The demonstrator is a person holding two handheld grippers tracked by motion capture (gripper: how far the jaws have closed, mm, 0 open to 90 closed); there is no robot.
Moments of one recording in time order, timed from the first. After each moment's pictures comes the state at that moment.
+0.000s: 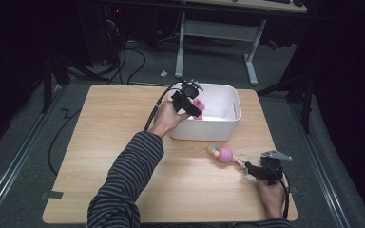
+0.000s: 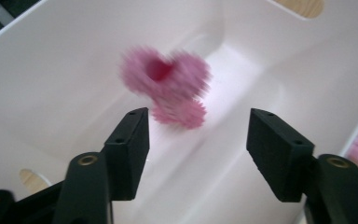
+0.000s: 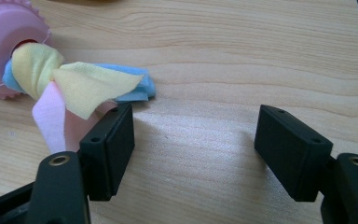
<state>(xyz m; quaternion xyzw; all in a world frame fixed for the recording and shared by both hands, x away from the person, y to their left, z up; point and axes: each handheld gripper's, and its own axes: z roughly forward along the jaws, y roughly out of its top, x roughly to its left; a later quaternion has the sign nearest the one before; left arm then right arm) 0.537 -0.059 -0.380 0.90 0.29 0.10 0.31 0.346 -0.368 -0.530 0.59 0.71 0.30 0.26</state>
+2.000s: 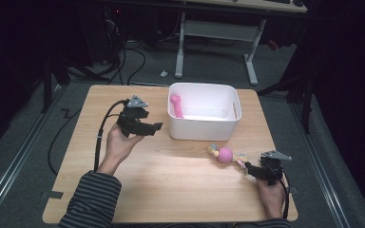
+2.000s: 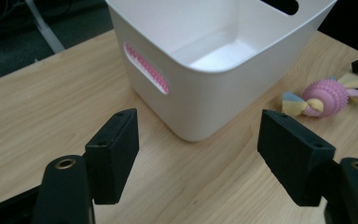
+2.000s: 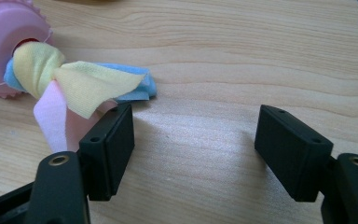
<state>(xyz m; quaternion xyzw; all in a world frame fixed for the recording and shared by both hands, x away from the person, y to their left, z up) 0.443 0.097 -0.383 0.83 0.34 0.14 0.42 0.345 -0.367 -0.530 0.59 0.71 0.30 0.26</state>
